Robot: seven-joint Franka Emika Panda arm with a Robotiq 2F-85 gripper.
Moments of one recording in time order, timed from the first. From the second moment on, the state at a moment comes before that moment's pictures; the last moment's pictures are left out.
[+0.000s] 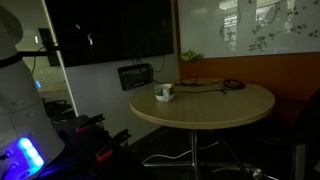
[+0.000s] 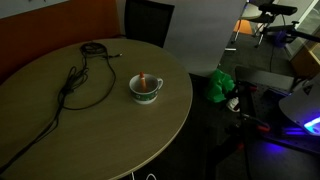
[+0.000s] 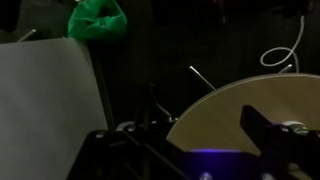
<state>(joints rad) -0.24 -0.77 -0.20 -2.48 -0.31 1.78 -0.17</state>
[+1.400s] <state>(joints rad) -0.11 -0.20 0.09 -2.48 0.02 2.25 0.75</state>
